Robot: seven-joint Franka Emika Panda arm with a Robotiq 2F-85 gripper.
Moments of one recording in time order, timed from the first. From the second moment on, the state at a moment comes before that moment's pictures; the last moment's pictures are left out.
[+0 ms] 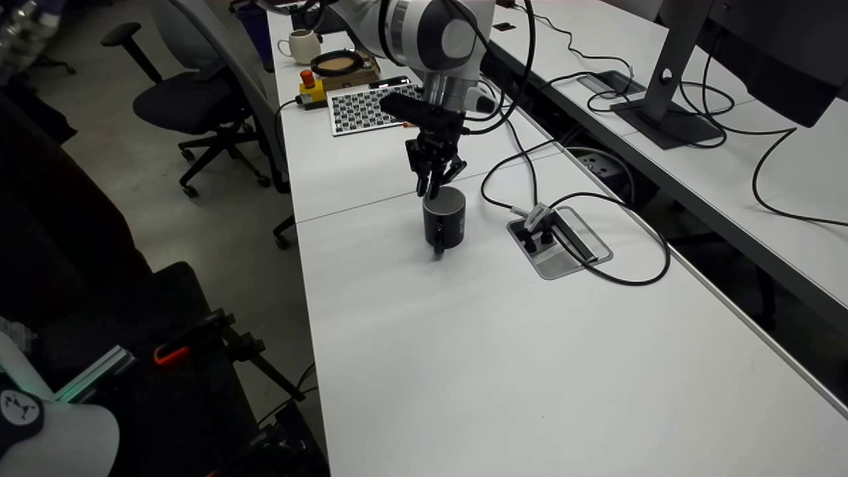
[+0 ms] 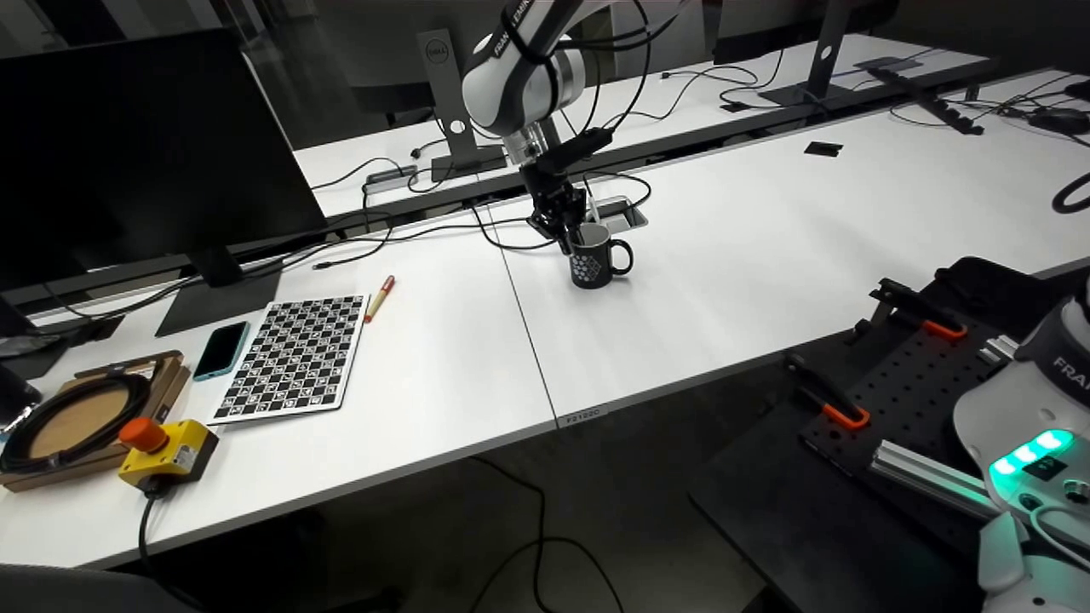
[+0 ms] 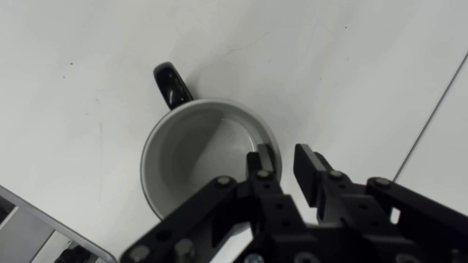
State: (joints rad) arm 0.14 0.91 0.03 -1.40 -0.04 1.95 -0.02
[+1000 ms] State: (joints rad) arm 0.11 0.82 0.08 -1.42 -0.02 1.95 -0.04
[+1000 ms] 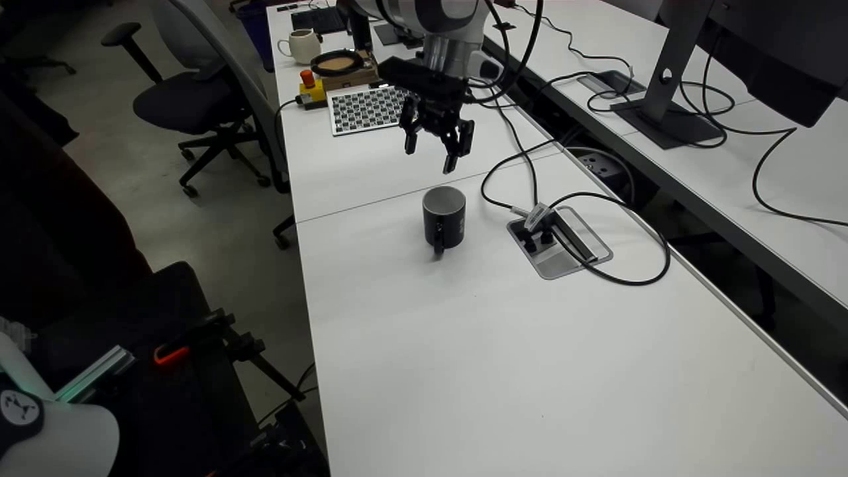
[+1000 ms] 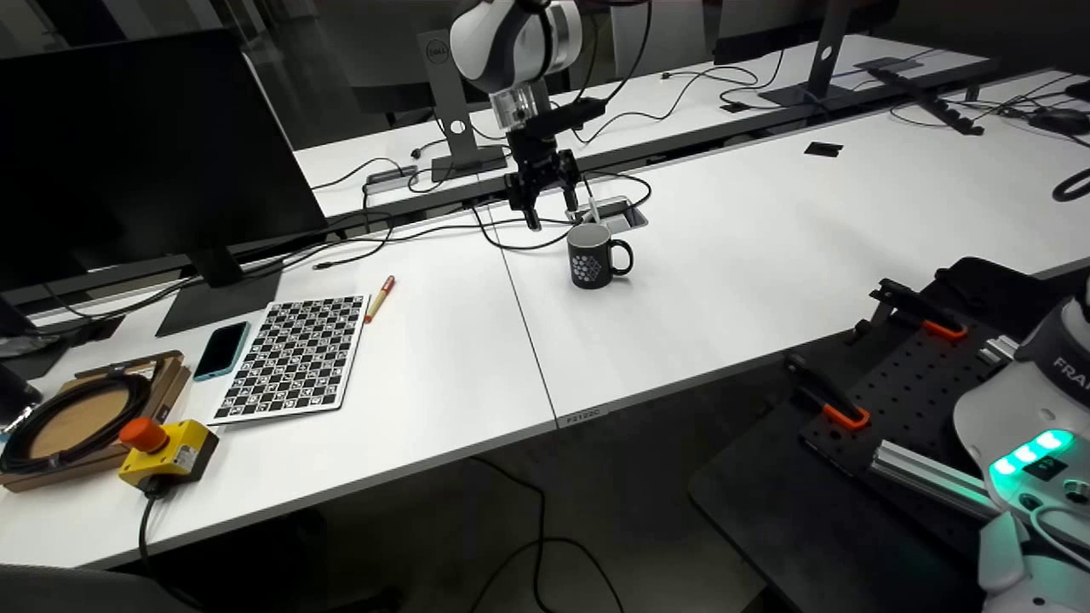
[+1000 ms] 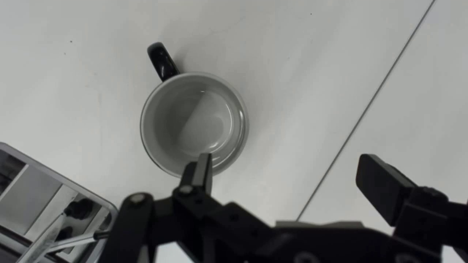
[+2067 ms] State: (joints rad) arm -0.11 0.49 0.18 -1.67 0.29 1.94 -0.44
